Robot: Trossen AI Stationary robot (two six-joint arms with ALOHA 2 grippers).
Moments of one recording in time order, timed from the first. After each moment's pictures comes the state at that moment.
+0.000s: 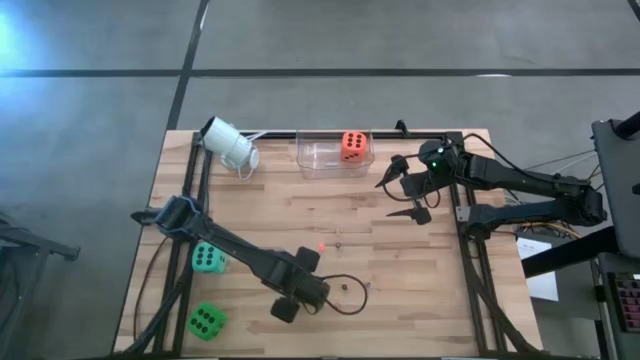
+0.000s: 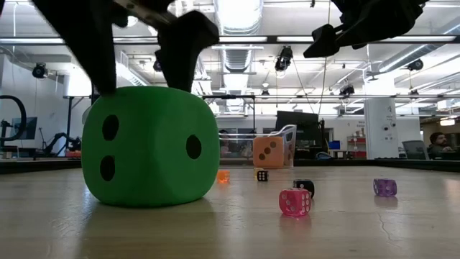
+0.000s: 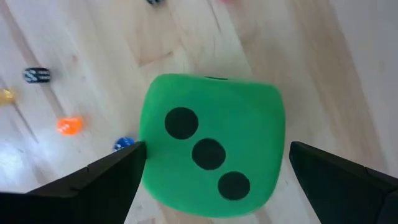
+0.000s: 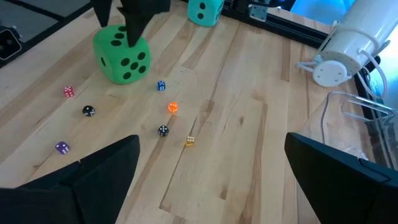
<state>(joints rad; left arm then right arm) -0.45 2.02 1.64 -1.01 -0.07 -0.03 -0.33 0.96 0.78 -0.43 -0.47 -0.49</state>
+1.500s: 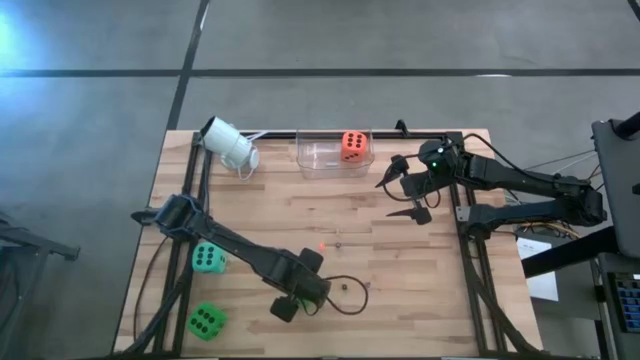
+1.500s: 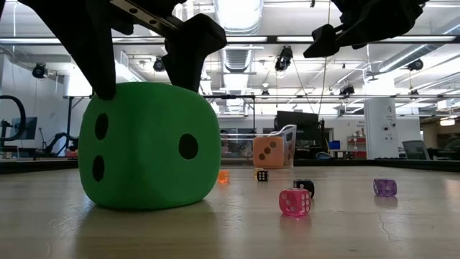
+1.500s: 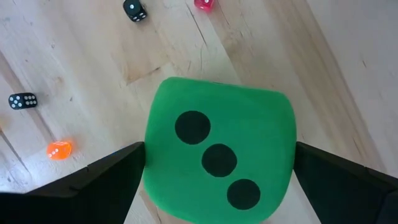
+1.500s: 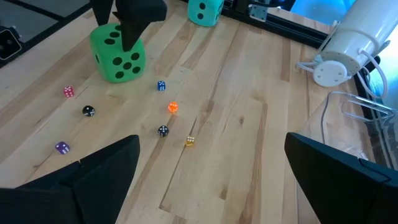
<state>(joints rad) -0.44 2.02 1.61 -0.95 -0.02 0.06 -0.33 0.96 0.78 -0.43 -0.47 -0.49</state>
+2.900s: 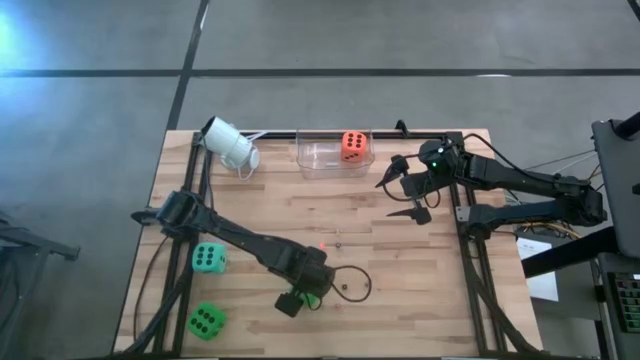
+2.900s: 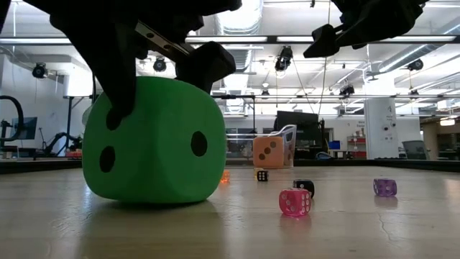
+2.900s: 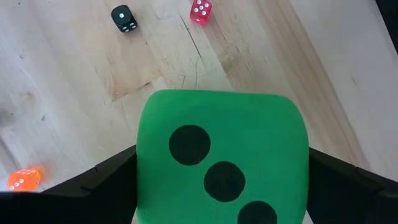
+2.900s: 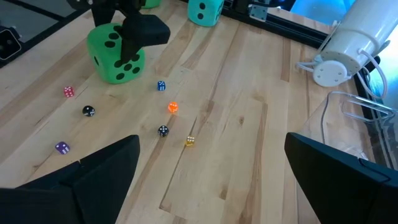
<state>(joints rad) -0.38 2.02 1.53 -0.81 0.14 0.09 -0.33 0.96 0.78 -0.43 -0.47 -0.49</state>
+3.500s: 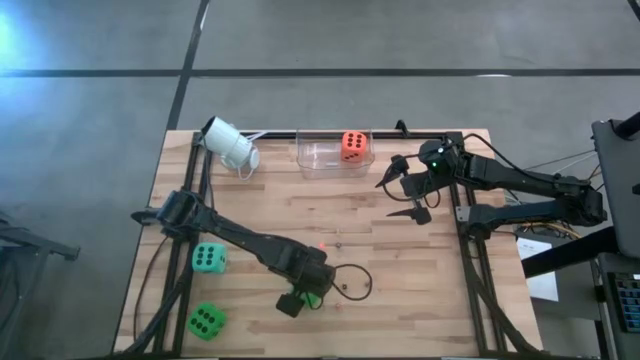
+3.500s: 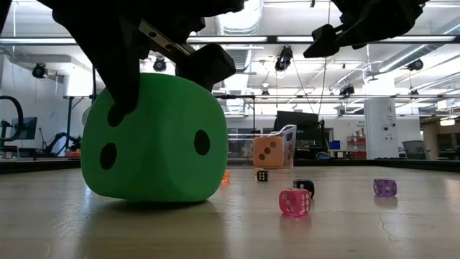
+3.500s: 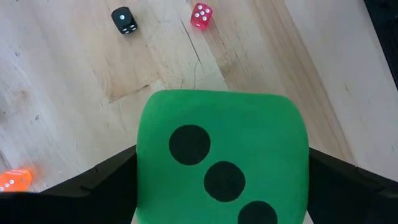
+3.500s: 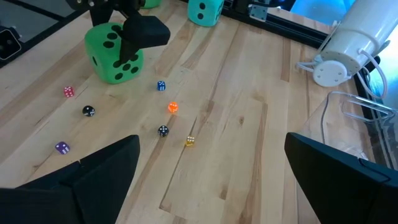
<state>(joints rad) -0.37 2.02 1.53 -0.80 0.16 0.06 -0.33 0.96 0.78 -0.43 -0.47 -0.49</state>
